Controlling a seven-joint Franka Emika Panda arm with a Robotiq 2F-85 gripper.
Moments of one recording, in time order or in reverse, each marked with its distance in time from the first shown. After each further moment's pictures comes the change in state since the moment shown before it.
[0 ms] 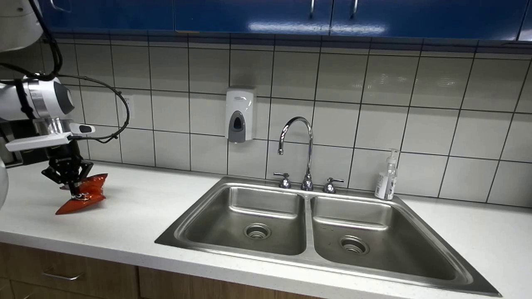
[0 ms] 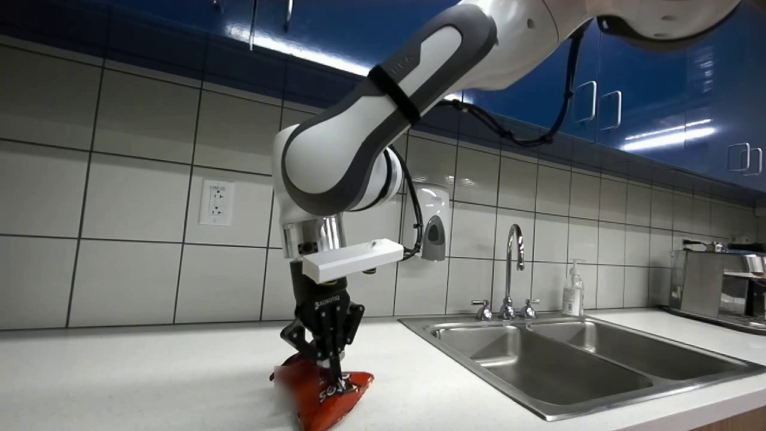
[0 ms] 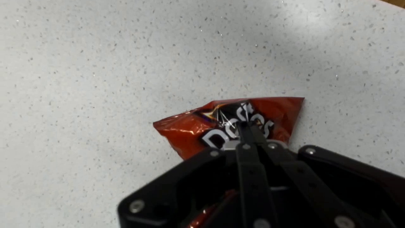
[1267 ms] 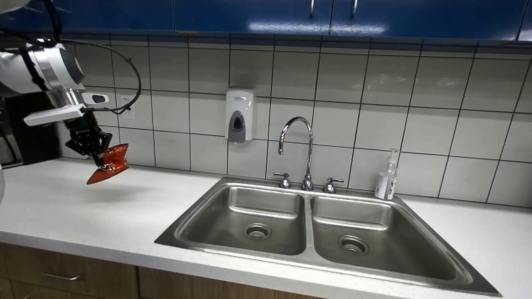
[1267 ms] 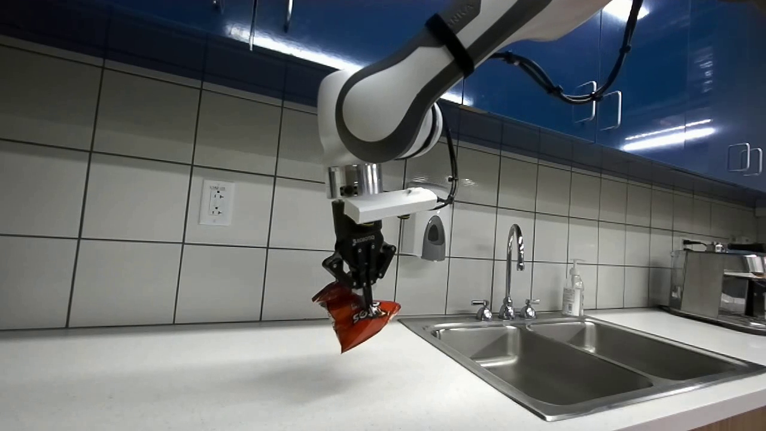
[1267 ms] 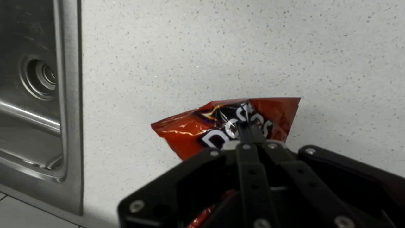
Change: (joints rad) arm -0.054 -0.219 -0.036 -0.098 -0.090 0.032 0.070
